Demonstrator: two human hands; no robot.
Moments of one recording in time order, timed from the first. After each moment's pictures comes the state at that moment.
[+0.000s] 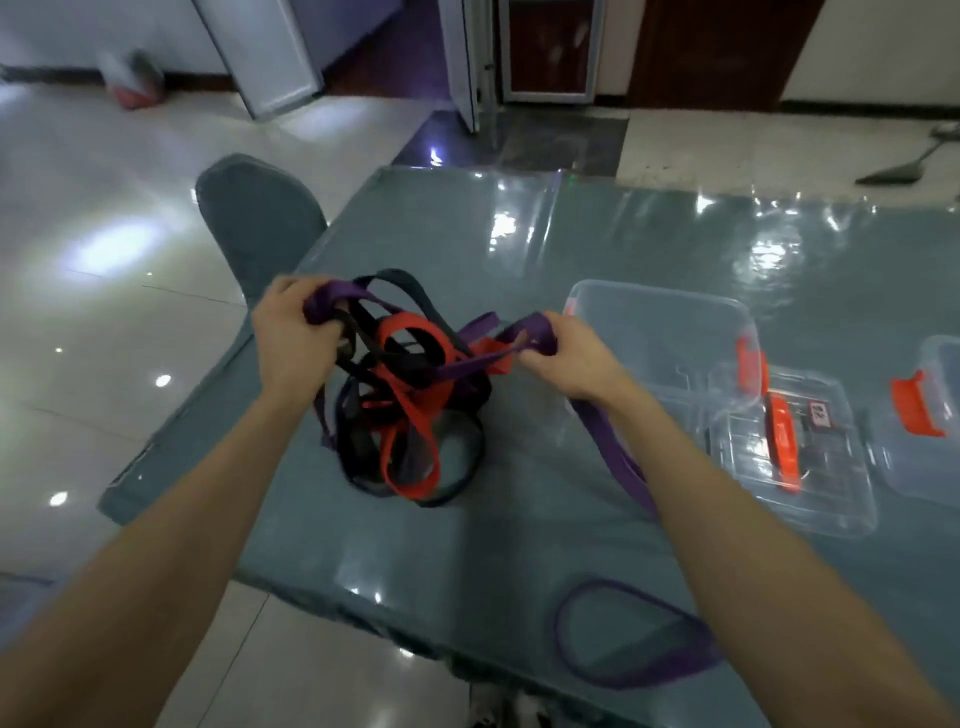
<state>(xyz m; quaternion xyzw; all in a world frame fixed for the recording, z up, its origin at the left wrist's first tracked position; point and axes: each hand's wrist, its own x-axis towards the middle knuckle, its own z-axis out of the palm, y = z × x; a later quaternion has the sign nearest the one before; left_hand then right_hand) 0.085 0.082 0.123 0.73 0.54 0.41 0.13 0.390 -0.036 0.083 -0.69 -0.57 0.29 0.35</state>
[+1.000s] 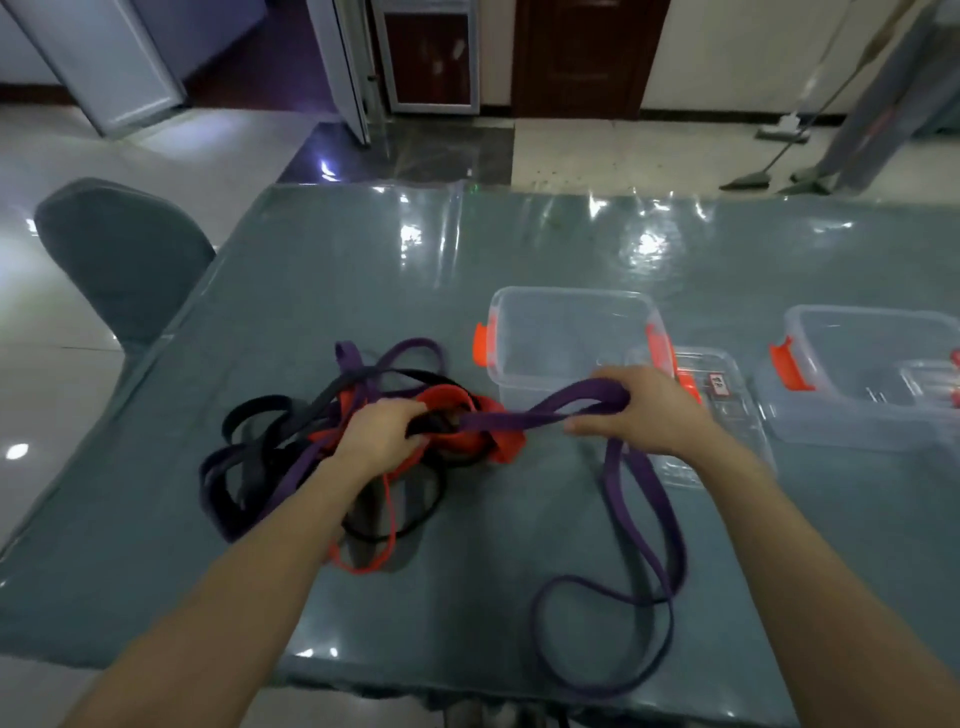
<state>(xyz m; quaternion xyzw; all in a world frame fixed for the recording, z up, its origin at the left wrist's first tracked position) 0.189 0.068 -0.002 0.93 0.34 0.00 0.13 0.469 -0.162 0.108 -0.82 -0.50 0.22 0.20</state>
